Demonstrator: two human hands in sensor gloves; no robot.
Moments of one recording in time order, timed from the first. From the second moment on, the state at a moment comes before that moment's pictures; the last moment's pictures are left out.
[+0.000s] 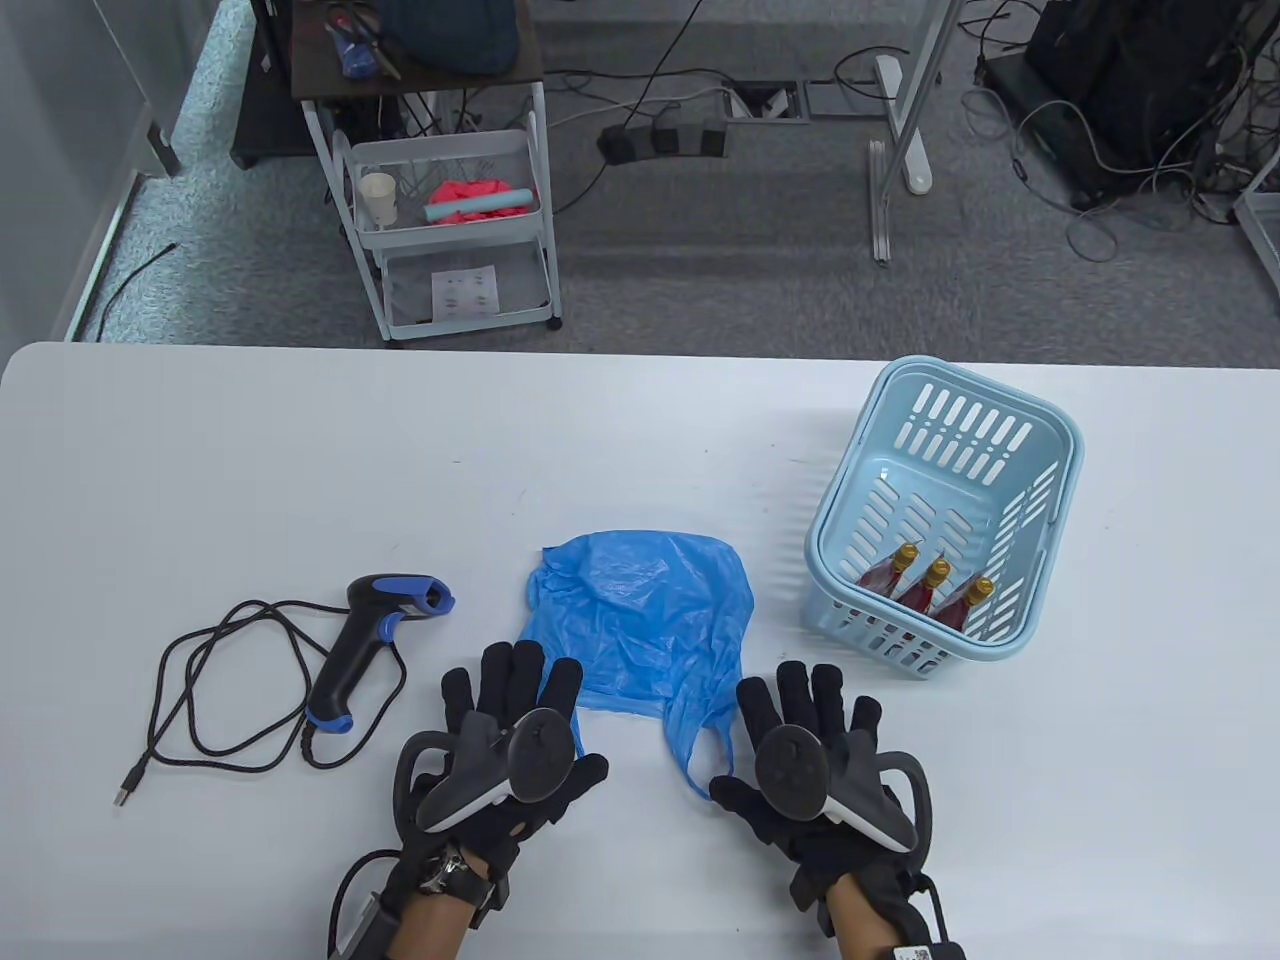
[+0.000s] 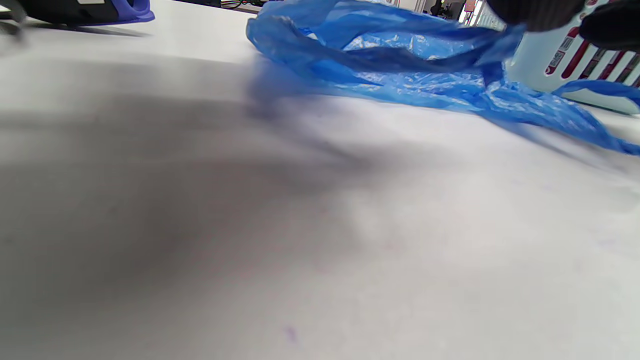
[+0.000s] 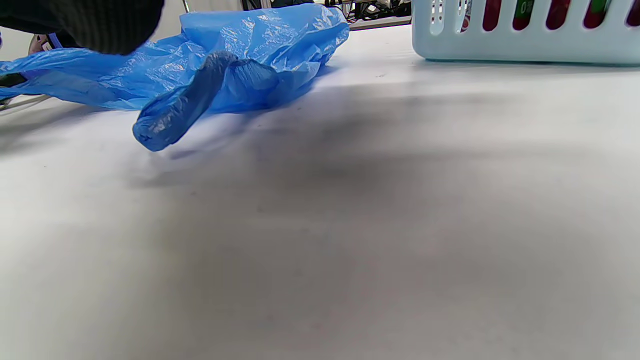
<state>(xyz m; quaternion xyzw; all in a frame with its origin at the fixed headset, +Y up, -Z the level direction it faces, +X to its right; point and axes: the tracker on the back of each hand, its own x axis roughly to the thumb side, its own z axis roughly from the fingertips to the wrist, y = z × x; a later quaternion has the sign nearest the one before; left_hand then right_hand) -0.136 -0.758 -0.179 -0.15 -0.13 0.06 0.98 0.138 -0.756 -0.169 0.11 0.15 0.98 0.08</state>
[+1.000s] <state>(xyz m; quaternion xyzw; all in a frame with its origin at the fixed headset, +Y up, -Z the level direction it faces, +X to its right) -0.134 -0.760 -0.179 -0.15 -0.12 0.06 0.98 0.144 -0.754 -0.170 0.10 0.13 0.98 0.10</state>
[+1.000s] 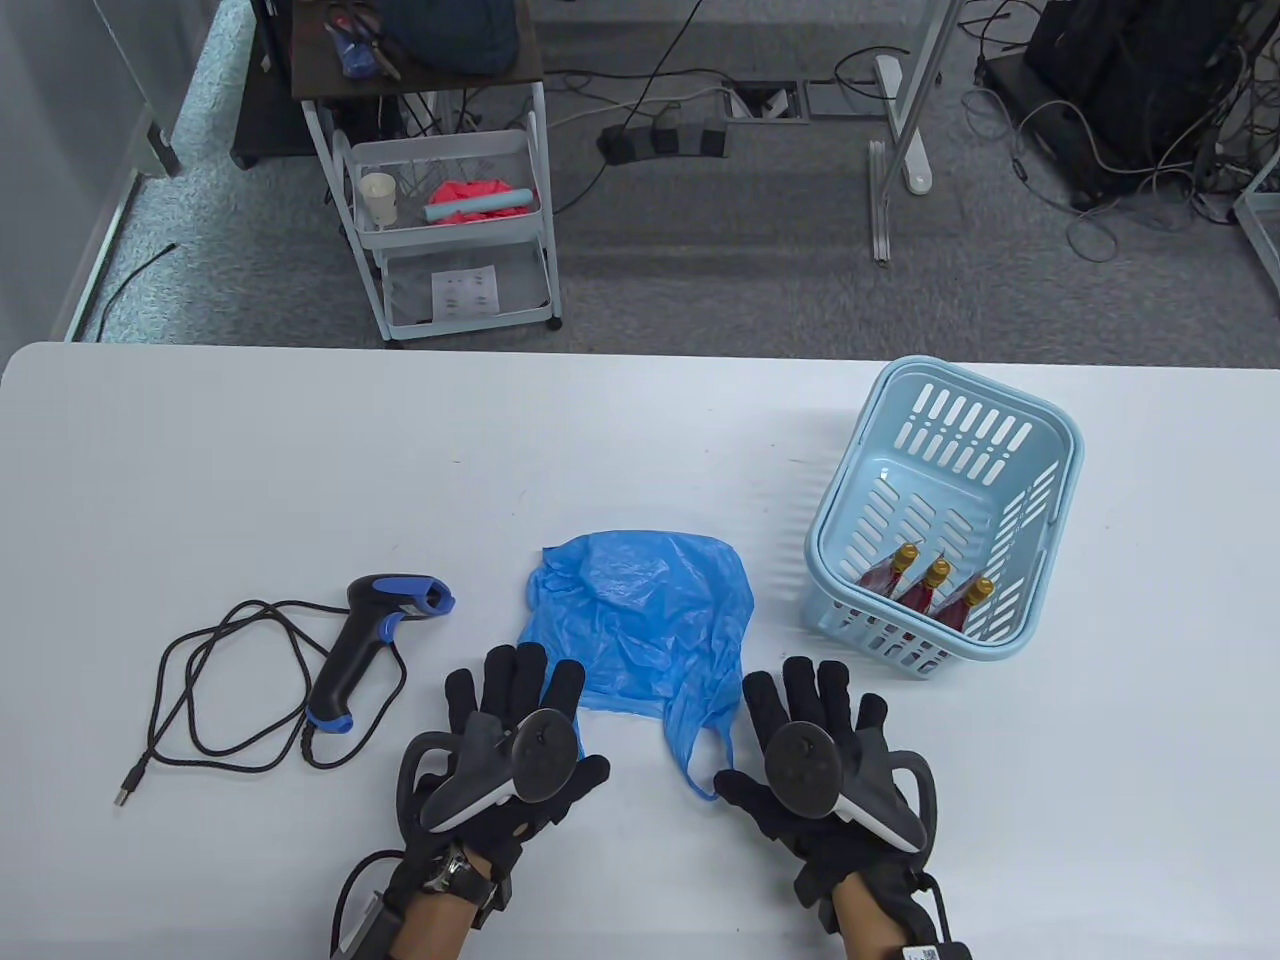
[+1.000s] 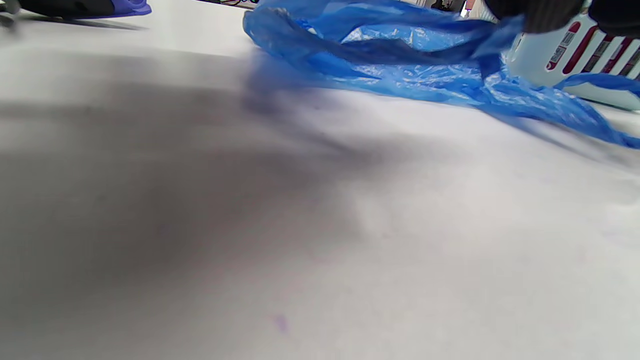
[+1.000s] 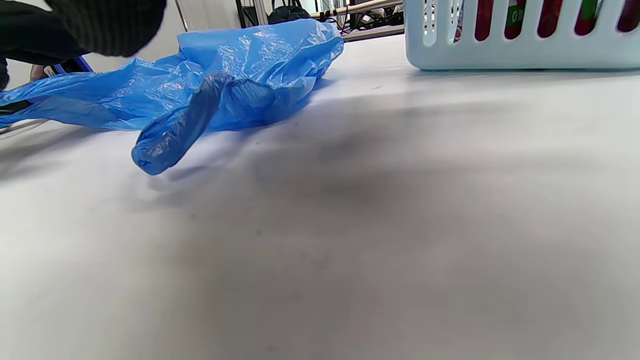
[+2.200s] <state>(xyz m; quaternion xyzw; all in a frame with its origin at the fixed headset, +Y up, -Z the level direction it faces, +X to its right) -0.064 -0.707 -0.245 -0.17 -0.17 -0.02 0.97 0.155 -0.749 -0.169 0.09 0.11 0.98 0.13</state>
